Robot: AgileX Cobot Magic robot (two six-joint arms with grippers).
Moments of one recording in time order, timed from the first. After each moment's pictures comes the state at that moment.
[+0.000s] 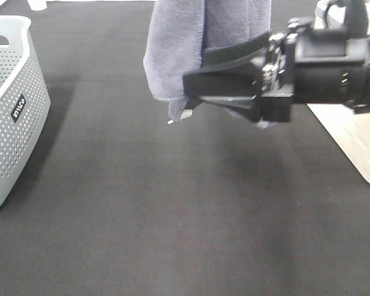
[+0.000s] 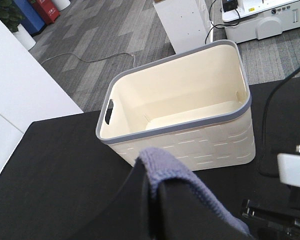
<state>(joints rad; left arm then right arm) -0.62 1.75 -2.08 -0.57 0.89 1.02 0.31 1.40 -0.68 1.74 0.86 -1.99</state>
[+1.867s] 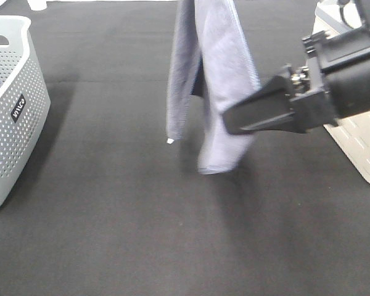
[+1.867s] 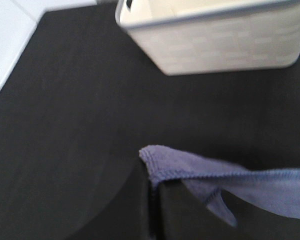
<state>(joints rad) -0.62 1.80 -2.08 -0.15 1.01 0.74 0.32 1.25 -0.82 0.99 0.84 -1.08</state>
